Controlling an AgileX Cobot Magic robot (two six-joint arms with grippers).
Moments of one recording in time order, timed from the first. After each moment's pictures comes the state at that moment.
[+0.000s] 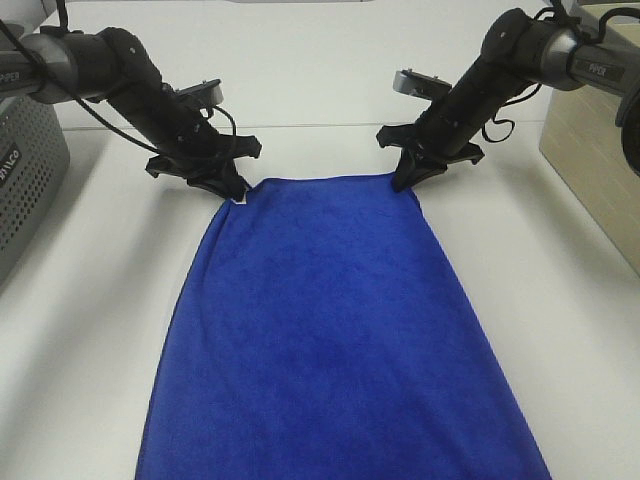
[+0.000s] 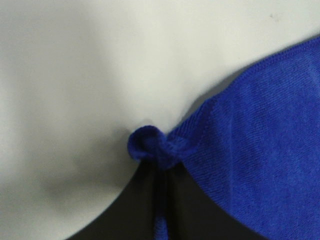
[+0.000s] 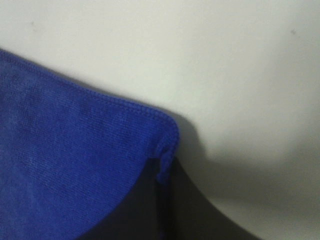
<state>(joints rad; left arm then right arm) -0.20 2.59 -2.12 -0.52 0.90 0.26 0.15 2.65 -2.26 0.52 1.05 -0.35</state>
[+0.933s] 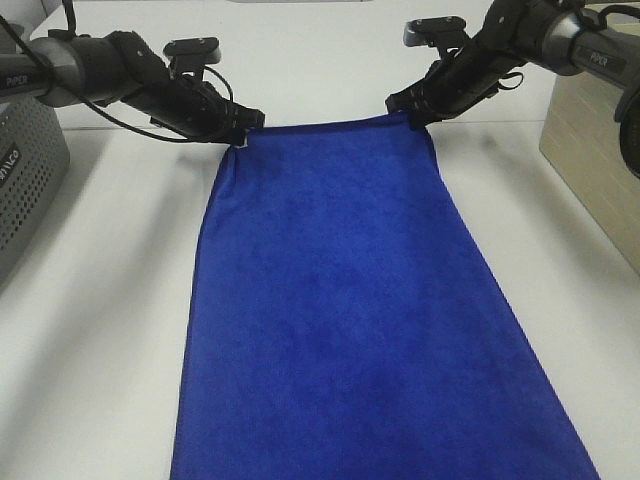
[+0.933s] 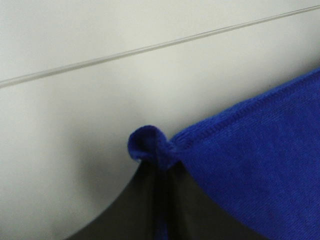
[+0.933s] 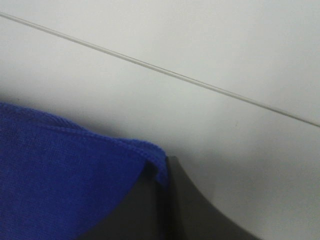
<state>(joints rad) -0.21 2.59 -2.12 -0.56 0.46 0.45 0.16 2.65 -2.35 0.33 0.68 -0.39</state>
